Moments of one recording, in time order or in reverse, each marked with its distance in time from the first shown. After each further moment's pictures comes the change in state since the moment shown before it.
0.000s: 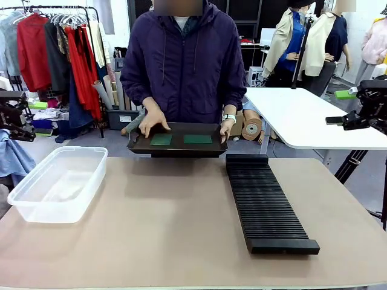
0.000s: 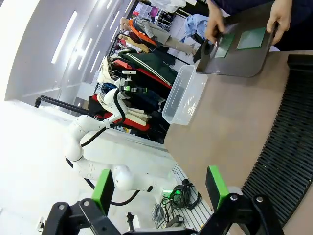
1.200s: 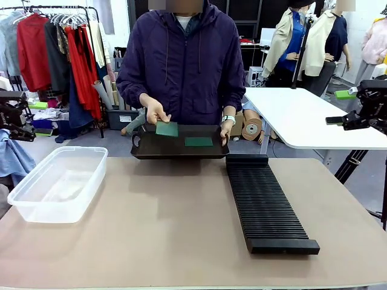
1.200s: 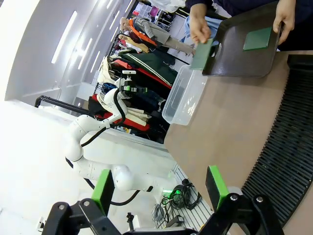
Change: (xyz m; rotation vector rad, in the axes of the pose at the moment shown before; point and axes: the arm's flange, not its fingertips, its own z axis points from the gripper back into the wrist) left arm 0.000 0.000 0.000 0.000 0.000 0.000; right arm 0.000 0.000 0.000 0.000 0.000 0.000
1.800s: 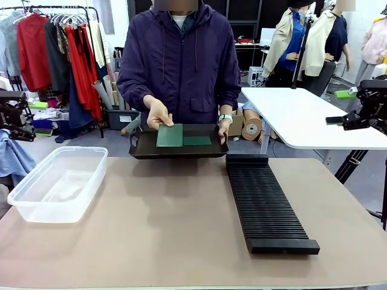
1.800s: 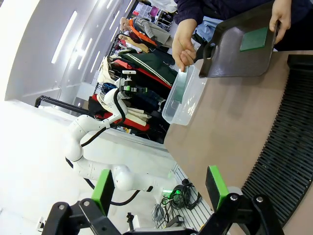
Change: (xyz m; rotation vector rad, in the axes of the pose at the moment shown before) left arm 0.000 0.000 0.000 0.000 0.000 0.000; right arm 0.000 0.000 0.000 0.000 0.000 0.000
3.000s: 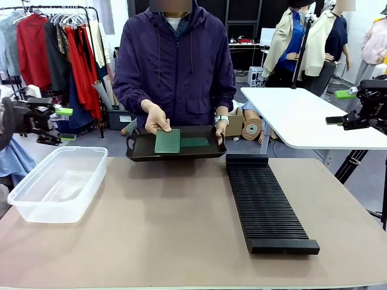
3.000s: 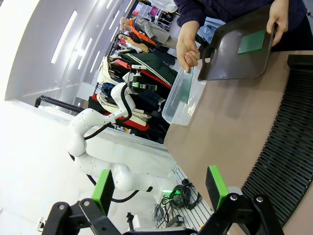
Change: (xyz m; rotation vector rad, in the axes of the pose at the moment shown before) left arm 0.024 0.030 -0.069 -0.041 0.087 0.045; right arm 0.000 0.000 0.000 -0.001 0.000 0.001
